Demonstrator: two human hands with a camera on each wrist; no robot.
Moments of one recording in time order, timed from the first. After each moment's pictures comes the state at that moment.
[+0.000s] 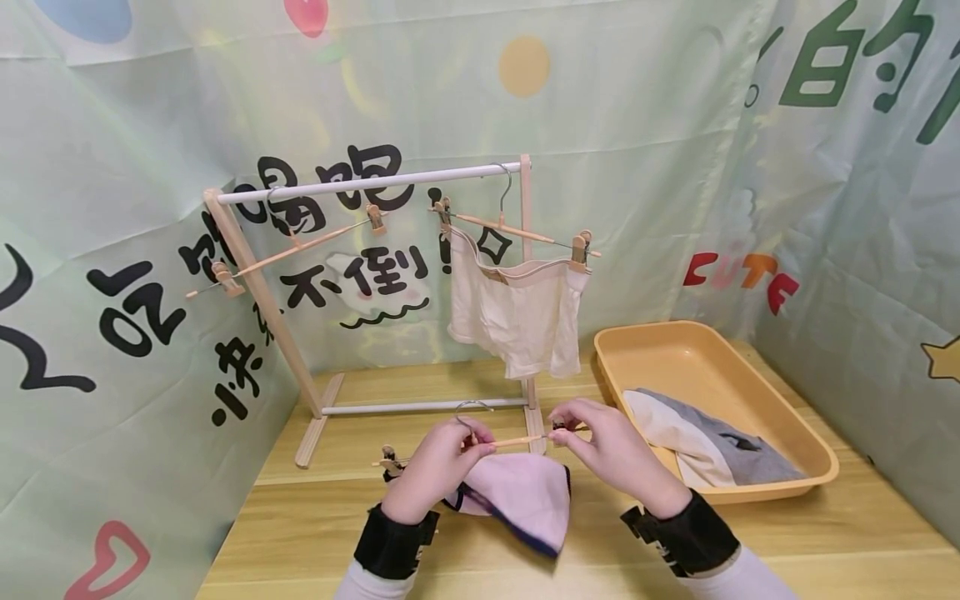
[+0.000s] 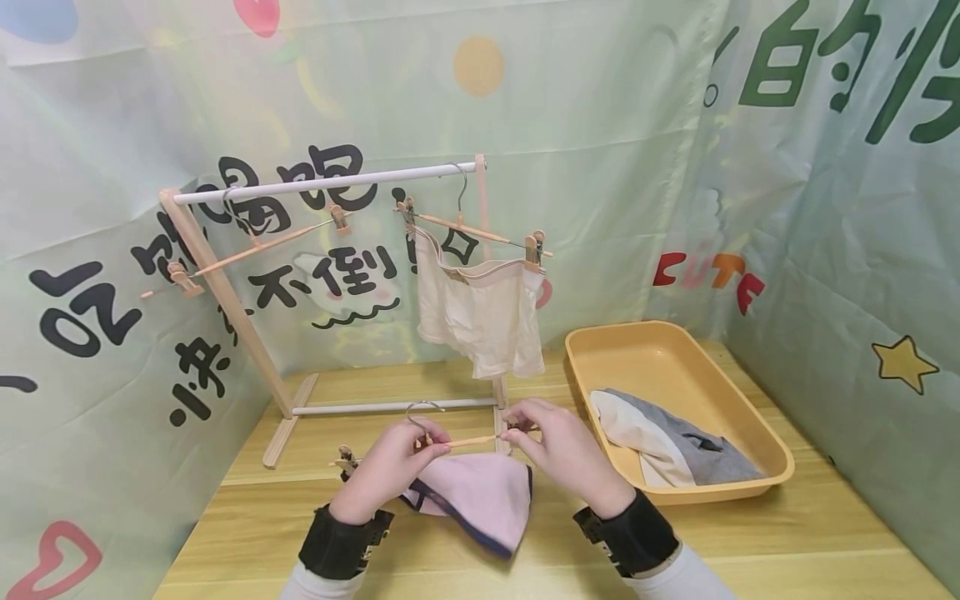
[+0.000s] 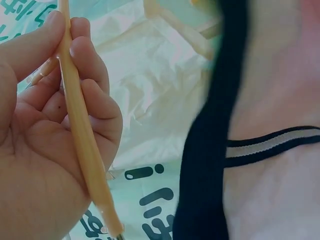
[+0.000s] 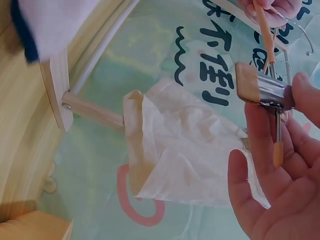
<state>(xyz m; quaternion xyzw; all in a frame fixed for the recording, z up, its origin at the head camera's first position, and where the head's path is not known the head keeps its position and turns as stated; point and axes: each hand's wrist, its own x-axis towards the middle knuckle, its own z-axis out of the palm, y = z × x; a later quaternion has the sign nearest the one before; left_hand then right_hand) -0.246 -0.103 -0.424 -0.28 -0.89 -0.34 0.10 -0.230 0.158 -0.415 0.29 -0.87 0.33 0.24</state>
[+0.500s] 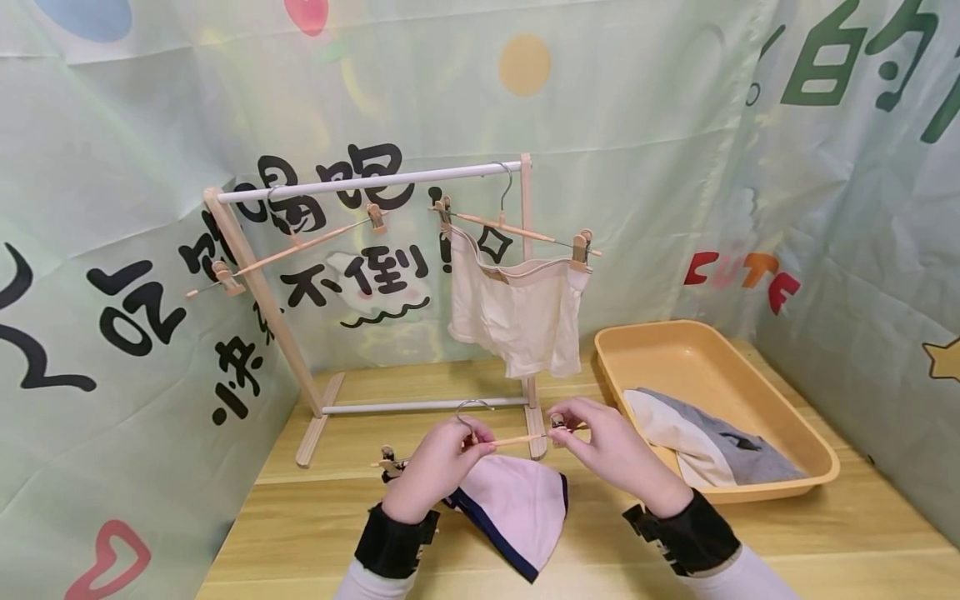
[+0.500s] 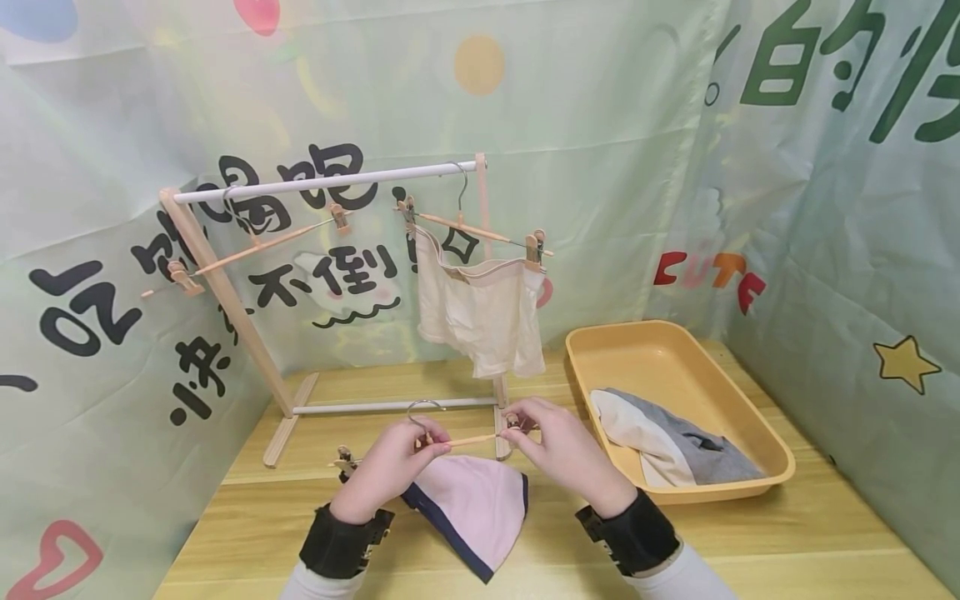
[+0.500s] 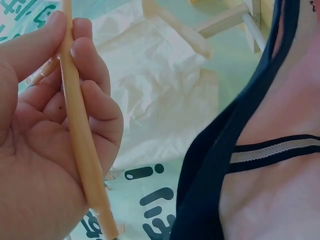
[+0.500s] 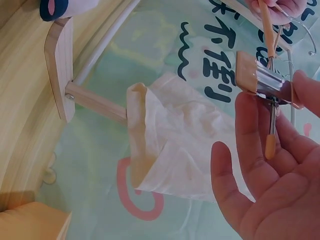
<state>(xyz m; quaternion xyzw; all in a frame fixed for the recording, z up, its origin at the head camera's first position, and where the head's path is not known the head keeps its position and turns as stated) -0.246 -0.102 -0.422 -0.28 -0.89 -0.34 0.10 -0.234 0.158 -0.418 0.27 -0.88 0.31 0.22</state>
